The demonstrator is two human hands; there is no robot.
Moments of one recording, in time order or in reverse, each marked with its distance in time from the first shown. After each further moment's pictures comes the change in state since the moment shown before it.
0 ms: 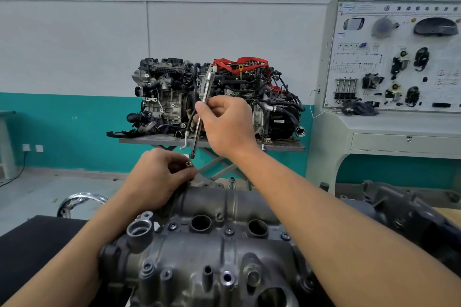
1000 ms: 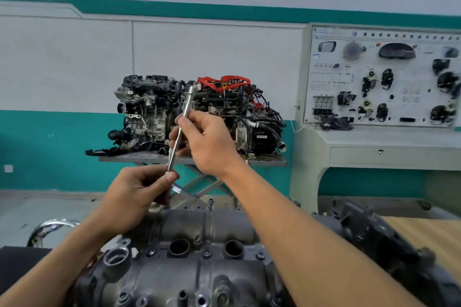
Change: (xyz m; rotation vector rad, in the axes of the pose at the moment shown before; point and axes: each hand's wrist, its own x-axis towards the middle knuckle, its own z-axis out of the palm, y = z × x) left_hand 0.000 0.008 -0.008 -0.548 -0.049 0.091; right_hand 0.000 -0.031 -0.018 0.302 -0.263 0.046
